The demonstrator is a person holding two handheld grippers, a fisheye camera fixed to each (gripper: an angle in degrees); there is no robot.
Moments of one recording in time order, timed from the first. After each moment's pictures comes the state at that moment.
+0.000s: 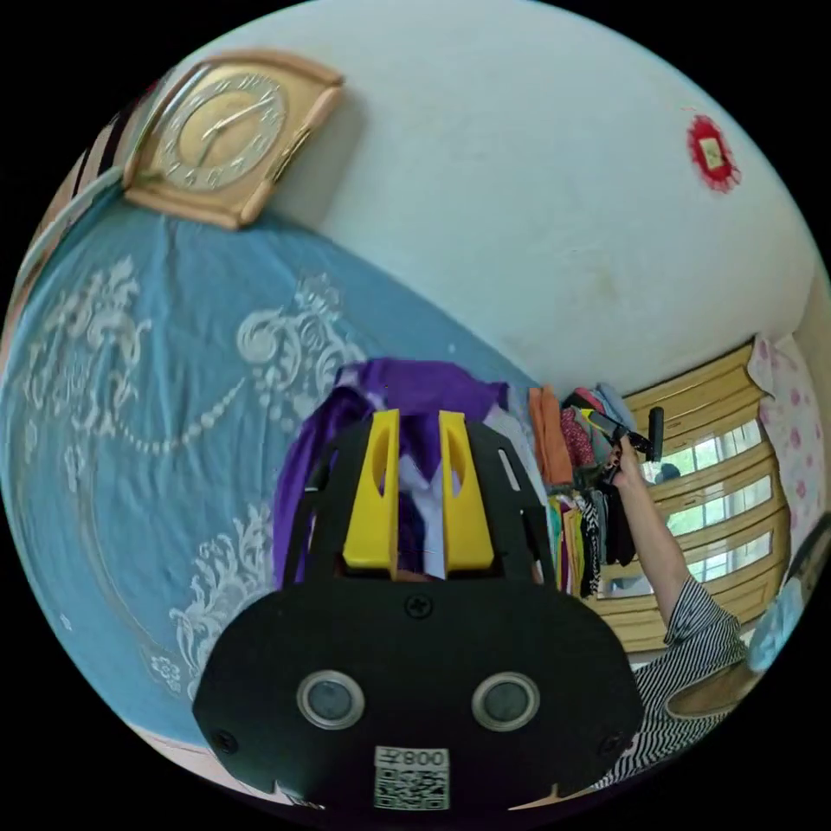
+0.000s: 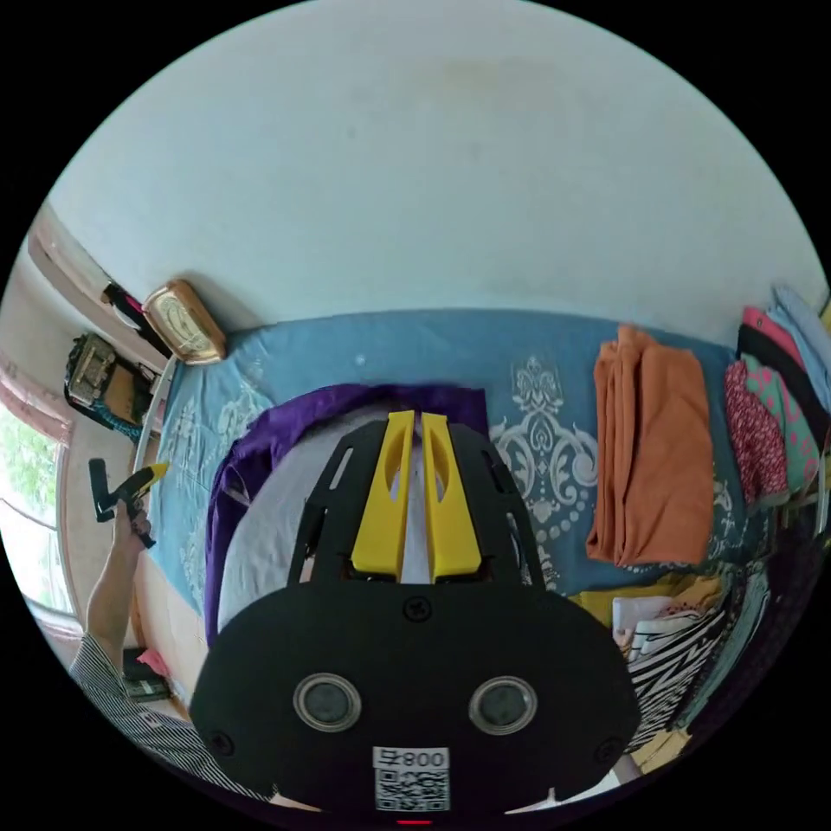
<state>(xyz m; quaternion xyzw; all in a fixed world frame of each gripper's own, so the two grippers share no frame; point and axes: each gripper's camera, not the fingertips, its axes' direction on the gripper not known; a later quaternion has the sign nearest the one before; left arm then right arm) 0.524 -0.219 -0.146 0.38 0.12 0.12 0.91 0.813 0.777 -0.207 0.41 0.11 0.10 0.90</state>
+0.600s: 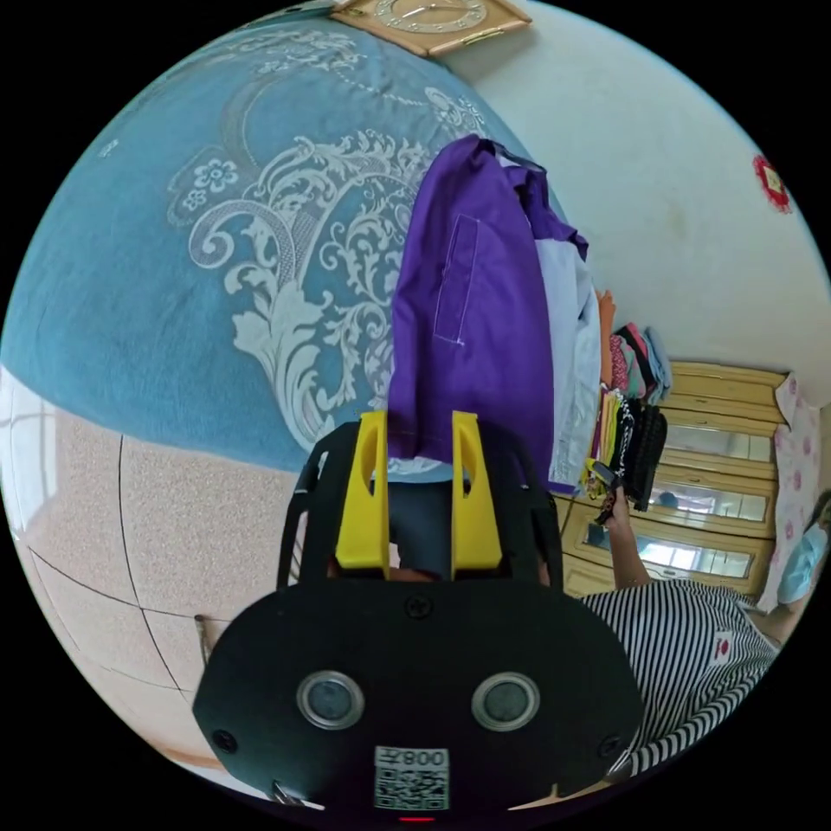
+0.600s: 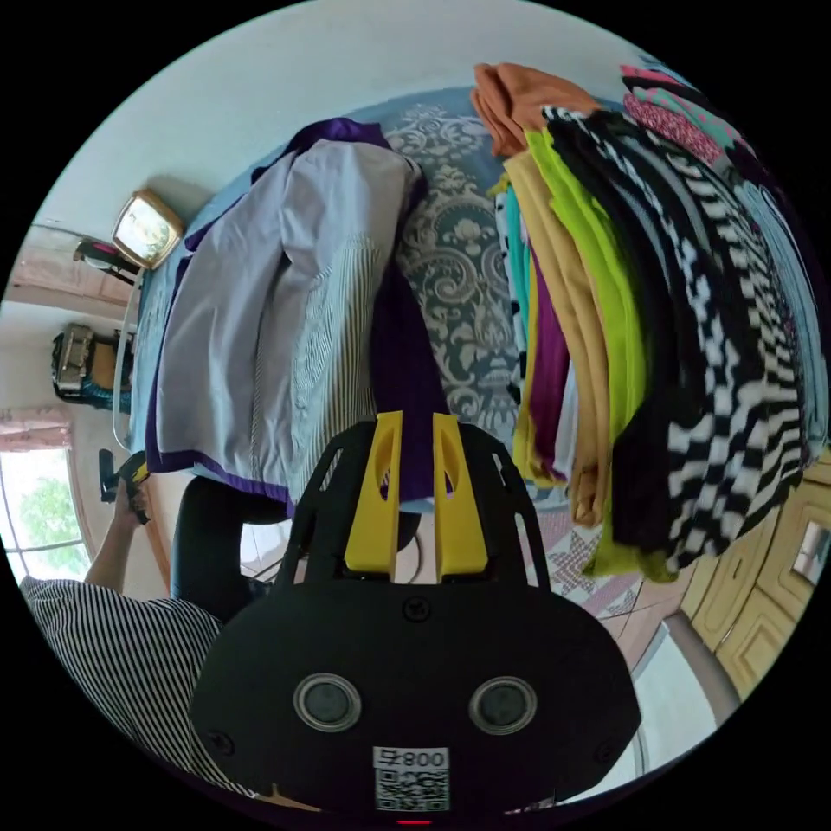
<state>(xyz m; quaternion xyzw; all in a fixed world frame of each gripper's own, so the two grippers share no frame) 0.269 -0.059 -0.007 0.24 0.12 0.01 0.96 0.866 0.970 0.062 0.28 0.07 0.21 0.93</state>
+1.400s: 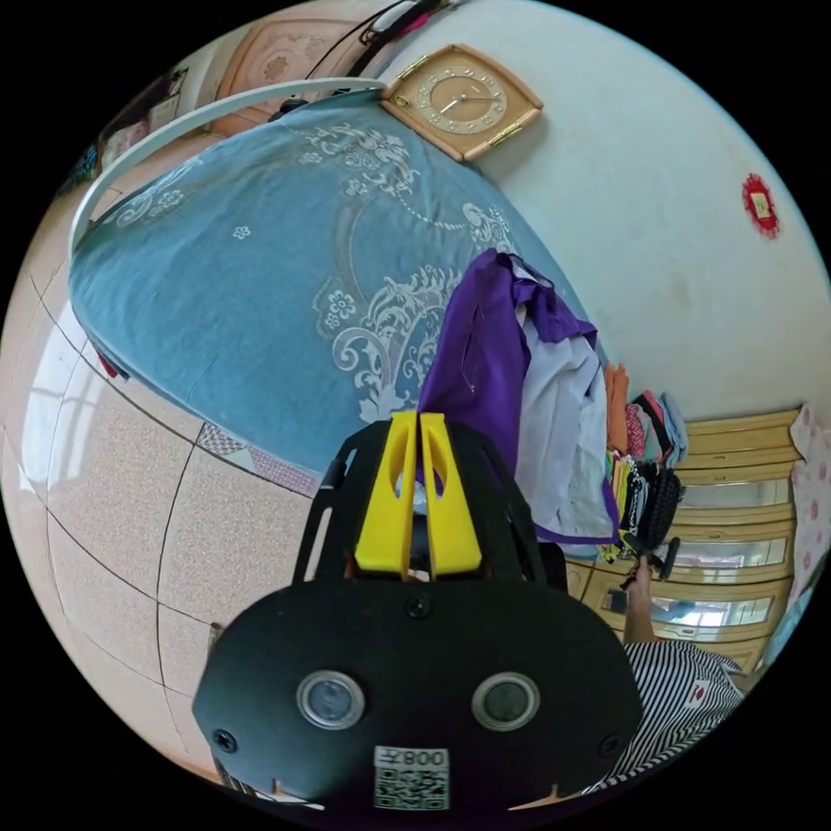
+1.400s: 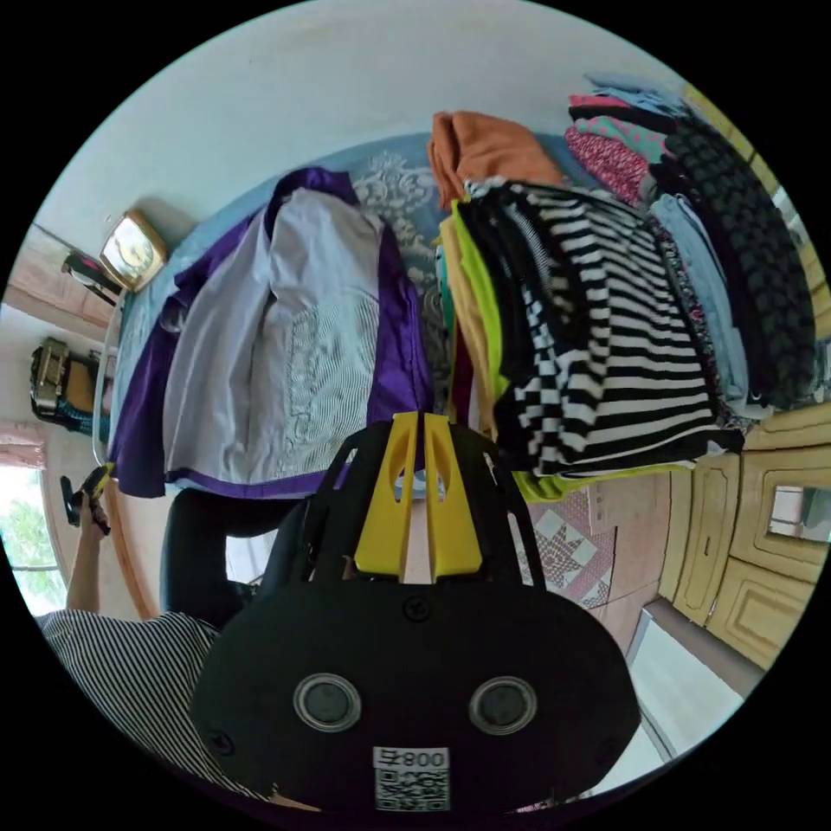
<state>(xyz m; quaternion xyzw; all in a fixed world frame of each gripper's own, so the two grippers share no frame) 0.066 0.076 -0.135 0.36 0.07 -0.06 0.93 0.837 1.018 0.056 0.35 0.14 0.24 0.90</state>
